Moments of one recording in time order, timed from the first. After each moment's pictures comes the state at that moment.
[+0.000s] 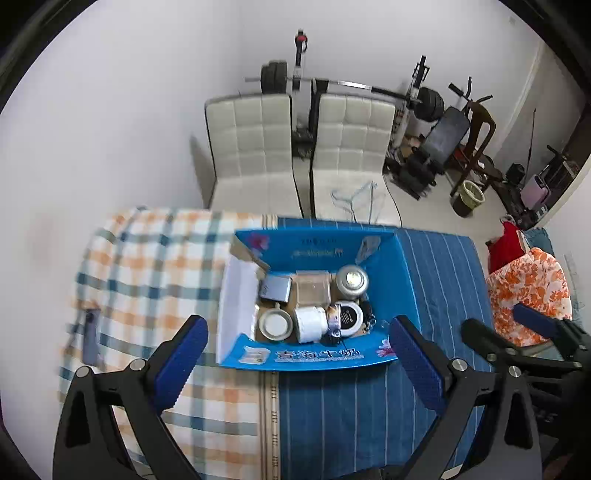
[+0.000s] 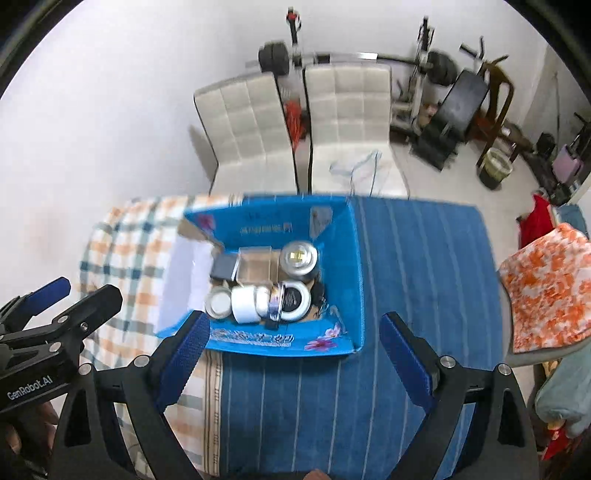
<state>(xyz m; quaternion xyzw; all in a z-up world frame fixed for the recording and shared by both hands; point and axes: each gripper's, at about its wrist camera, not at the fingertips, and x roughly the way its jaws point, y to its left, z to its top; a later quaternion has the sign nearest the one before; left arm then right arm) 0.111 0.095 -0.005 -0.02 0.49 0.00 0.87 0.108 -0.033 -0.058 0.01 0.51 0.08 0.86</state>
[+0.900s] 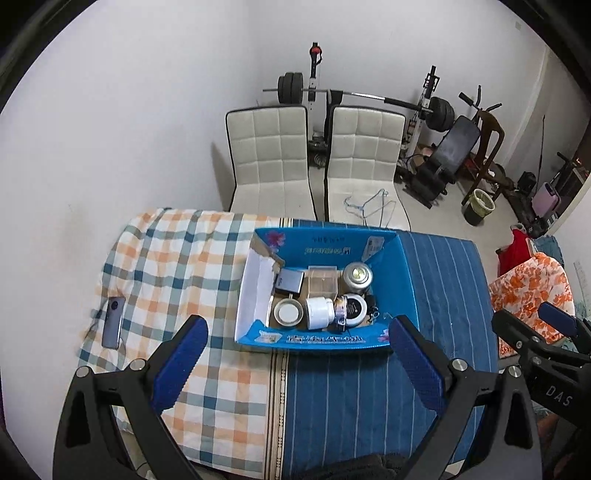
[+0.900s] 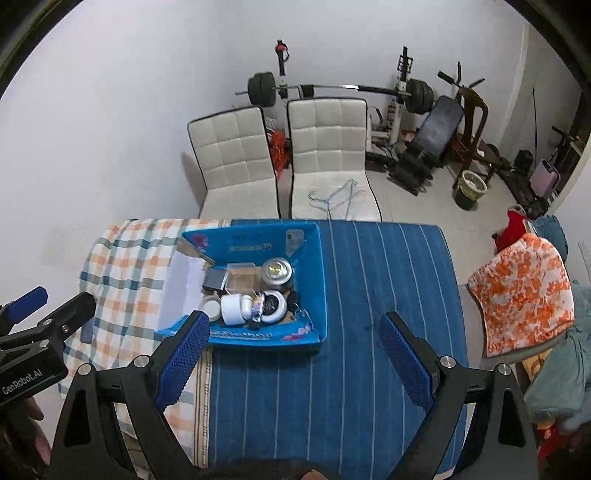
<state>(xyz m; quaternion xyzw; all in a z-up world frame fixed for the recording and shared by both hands) 0.067 0.094 0.017 -0.03 0.49 0.03 0.87 0.055 -0.063 0.001 0.00 0.49 0.05 0.87</state>
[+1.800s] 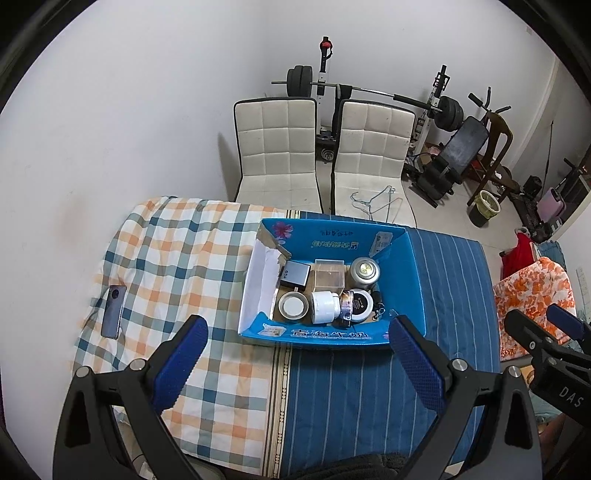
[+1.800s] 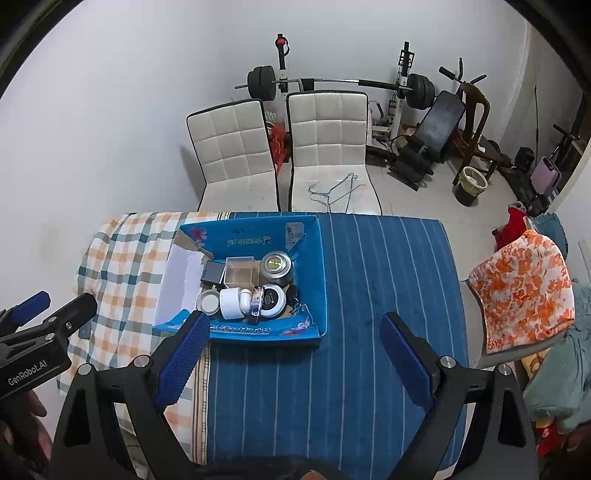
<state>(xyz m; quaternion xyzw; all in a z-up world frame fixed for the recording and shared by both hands) 0.069 0.103 0.007 -0.03 0.49 0.04 0.87 0.055 -0.058 -0.008 -0.01 0.49 0.05 0.87</state>
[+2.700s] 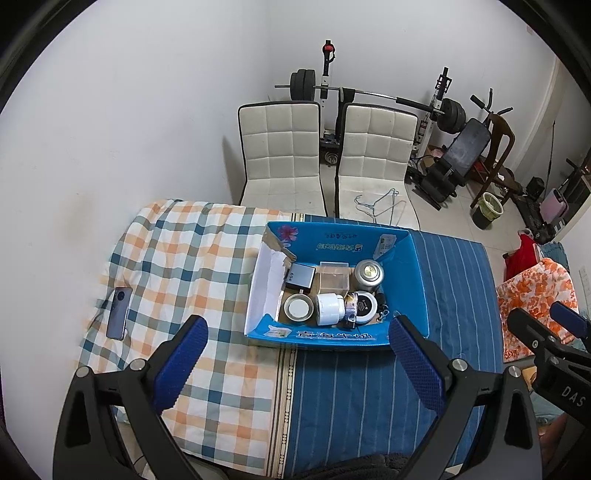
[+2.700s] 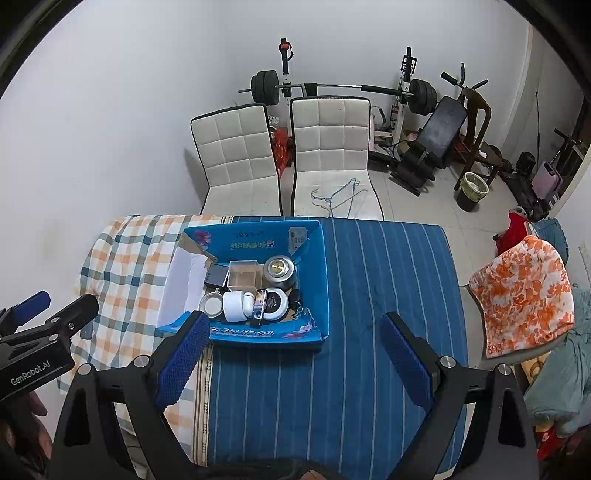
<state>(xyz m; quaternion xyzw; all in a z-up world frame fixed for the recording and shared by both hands) 0.066 0.106 0.007 -0.03 0.49 0.05 0.87 0.052 -0.060 0.003 -0.01 0.48 0.06 0.87</state>
